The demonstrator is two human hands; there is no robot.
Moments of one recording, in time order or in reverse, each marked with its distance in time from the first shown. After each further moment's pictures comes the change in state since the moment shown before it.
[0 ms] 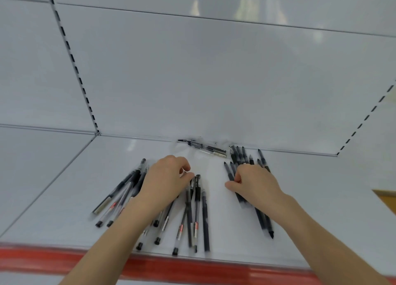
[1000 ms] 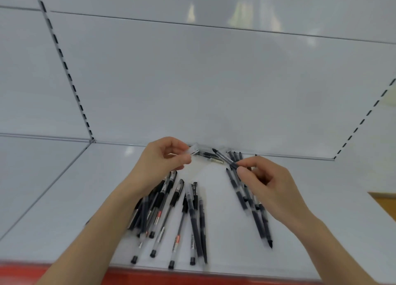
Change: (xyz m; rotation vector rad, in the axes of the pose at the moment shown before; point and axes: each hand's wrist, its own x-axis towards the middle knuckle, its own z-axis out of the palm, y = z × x) left_hand 0.023 0.008 -0.029 -0.905 -0.066 -0.095; right_hand -0.038 -0.002 -0.032 0.880 0.311 -0.146
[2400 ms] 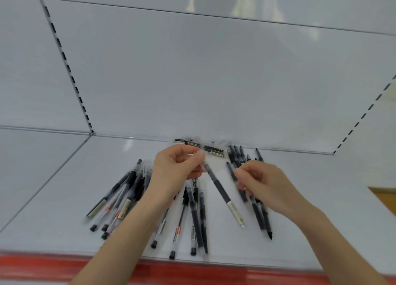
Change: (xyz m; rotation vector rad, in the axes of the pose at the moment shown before) left_hand -0.023 -0.007 0.036 -0.211 0.158 -0.076; right_hand 0.005 0.017 -0.004 -0.242 -0.219 0.149
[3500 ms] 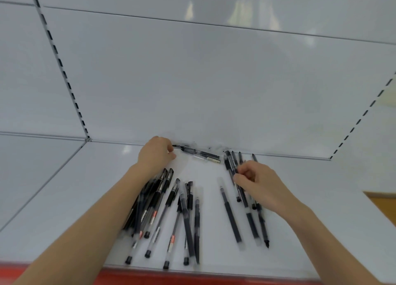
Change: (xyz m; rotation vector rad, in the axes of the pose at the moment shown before) left_hand 0.097 -0.020 -0.035 1.189 -0.013 0.125; right_hand 0.023 0.017 0.002 -0.059 0.069 0.073
